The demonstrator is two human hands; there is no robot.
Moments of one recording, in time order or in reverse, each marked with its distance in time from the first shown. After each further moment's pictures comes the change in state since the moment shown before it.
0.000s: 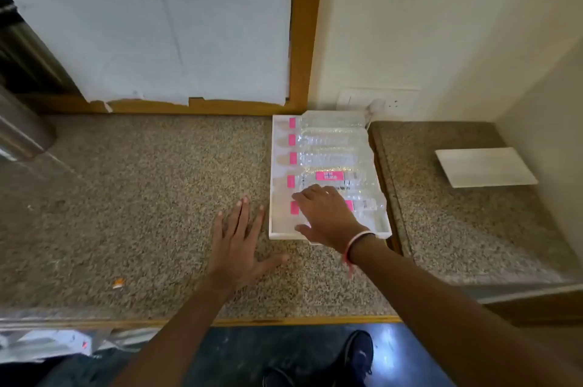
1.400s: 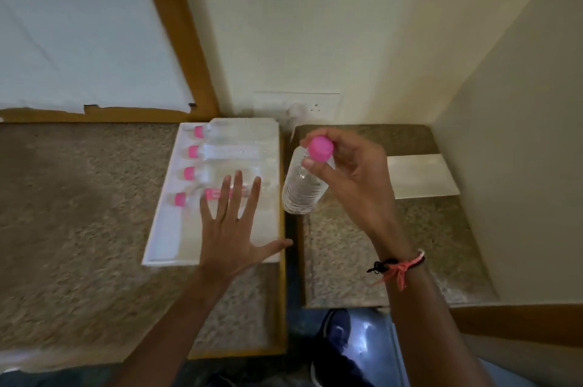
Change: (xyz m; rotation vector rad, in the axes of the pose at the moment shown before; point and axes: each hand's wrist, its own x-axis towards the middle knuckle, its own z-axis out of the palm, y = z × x) left_hand 0.107 0.218 -0.031 -0.014 0.326 0.041; right_hand -0.107 0.221 -0.111 1.252 0.646 0.098
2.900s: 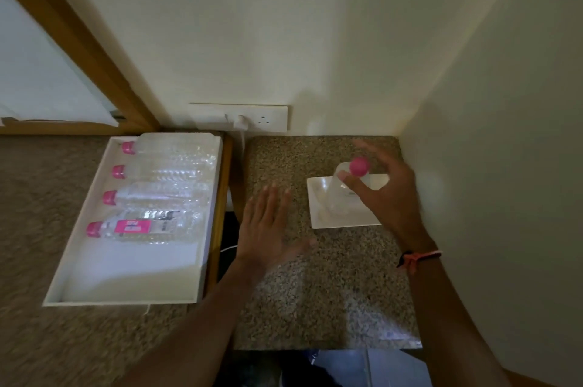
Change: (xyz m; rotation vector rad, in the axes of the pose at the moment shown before) left_hand 0.107 0.152 0.108 -0.121 -0.303 -0.041; right_hand 0.058 0.123 -0.177 -0.313 0.117 0.083
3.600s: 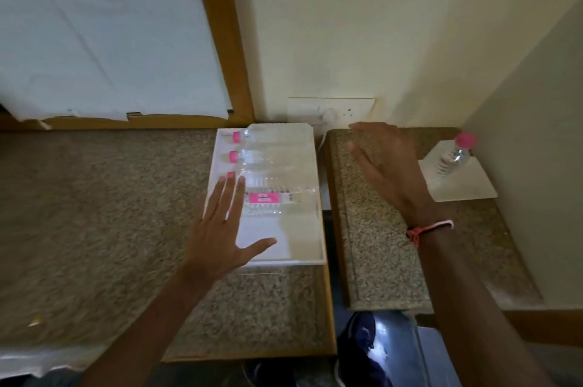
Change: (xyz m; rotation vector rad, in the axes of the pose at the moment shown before) left_hand -0.160 -0.246 -0.140 0.046 0.214 0.063; right_hand -0.055 -0.149 0.163 -0.387 -0.019 -0.299
